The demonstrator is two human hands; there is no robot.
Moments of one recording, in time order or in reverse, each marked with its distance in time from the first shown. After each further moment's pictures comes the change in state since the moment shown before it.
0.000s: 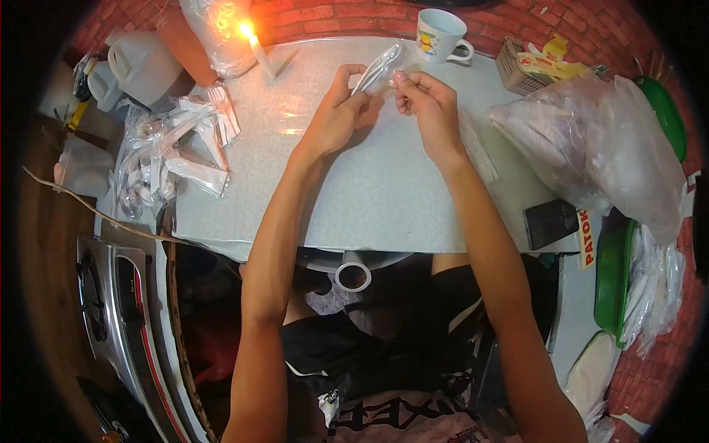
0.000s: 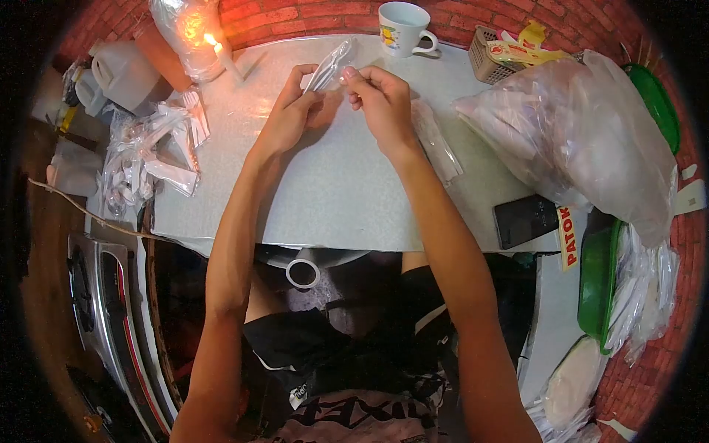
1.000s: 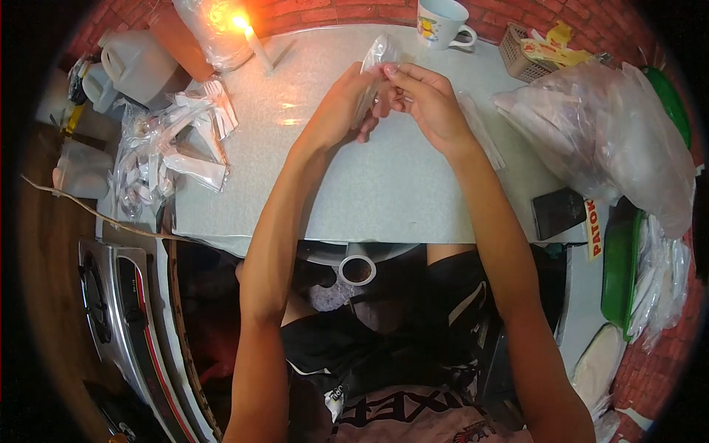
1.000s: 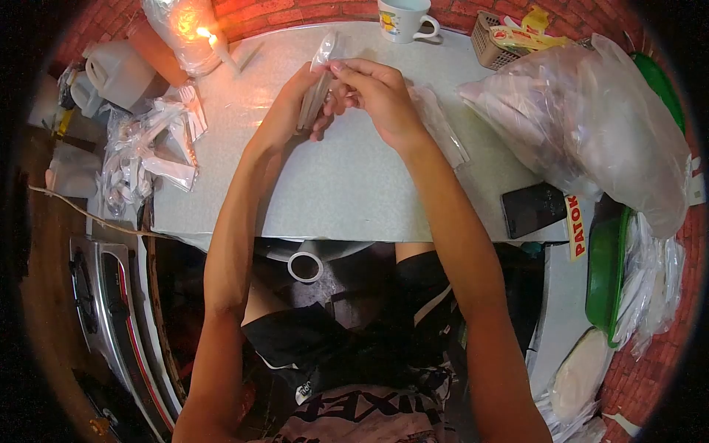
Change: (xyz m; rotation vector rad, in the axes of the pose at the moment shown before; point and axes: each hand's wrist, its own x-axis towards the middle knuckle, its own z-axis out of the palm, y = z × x) left_hand -0.018 0.025 0.010 -0.122 -0.086 -0.264; right_hand -0.004 0.001 -0.002 0.237 -0.198 0.171
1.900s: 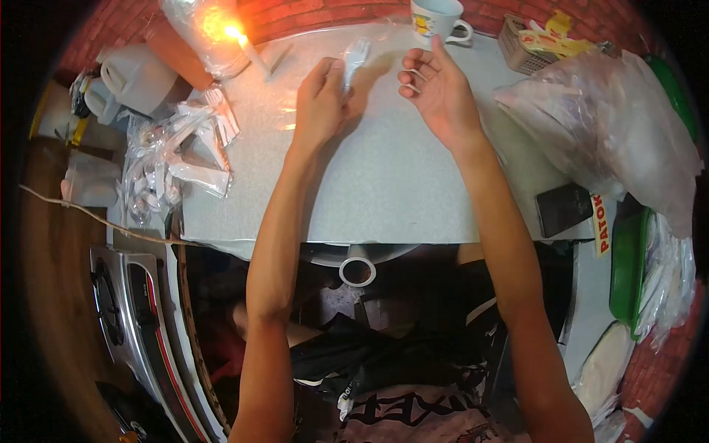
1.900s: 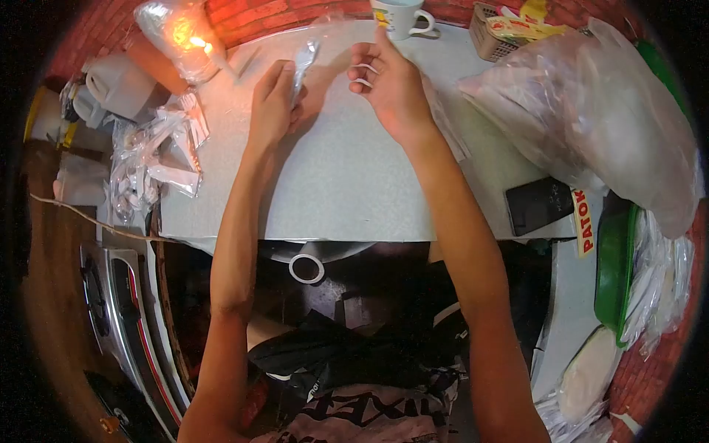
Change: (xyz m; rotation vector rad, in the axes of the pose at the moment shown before) left_hand 0.022 -0.018 -0.018 0.189 0.335 0.275; right_hand 0.000 -0.019 -0.013 0.329 0.105 0.049
